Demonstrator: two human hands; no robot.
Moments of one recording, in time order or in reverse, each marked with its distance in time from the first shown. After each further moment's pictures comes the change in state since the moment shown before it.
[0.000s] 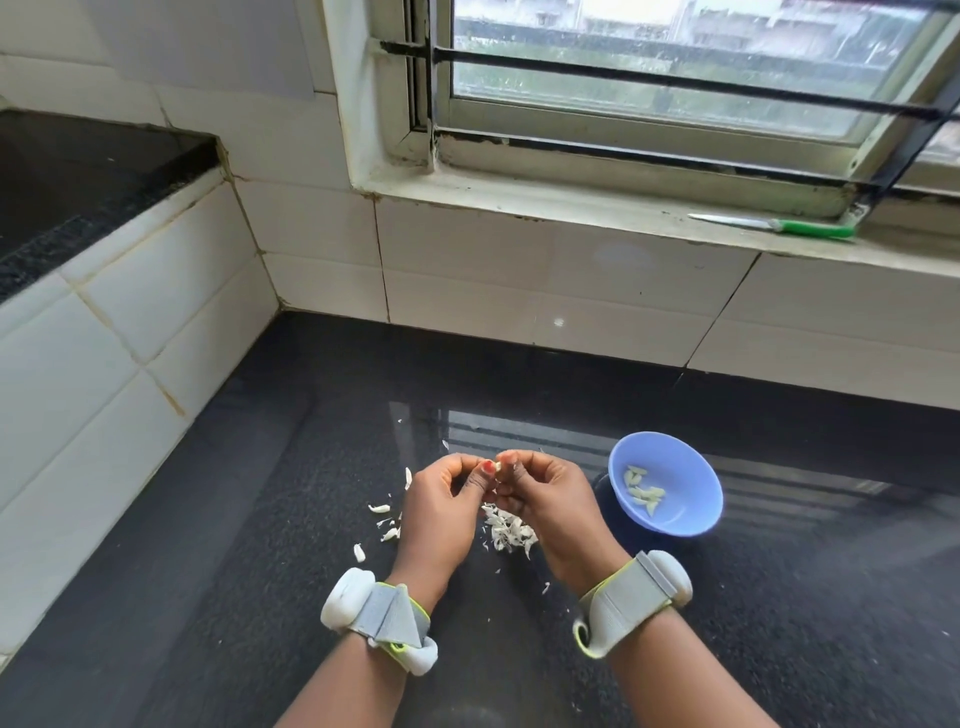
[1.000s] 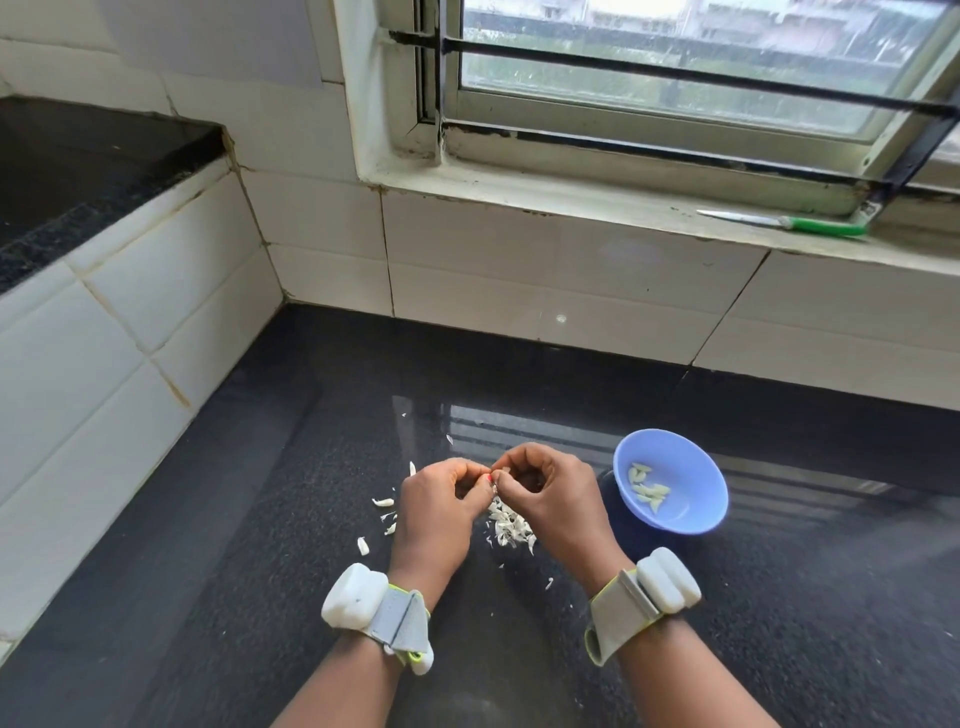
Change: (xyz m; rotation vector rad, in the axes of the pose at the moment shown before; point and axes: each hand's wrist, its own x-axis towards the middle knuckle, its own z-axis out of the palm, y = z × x) left_hand -0.004 0.006 -0.011 0.318 0.000 0.107; right_hand 0.000 0.001 -0.008 -0.832 0.041 -0.306
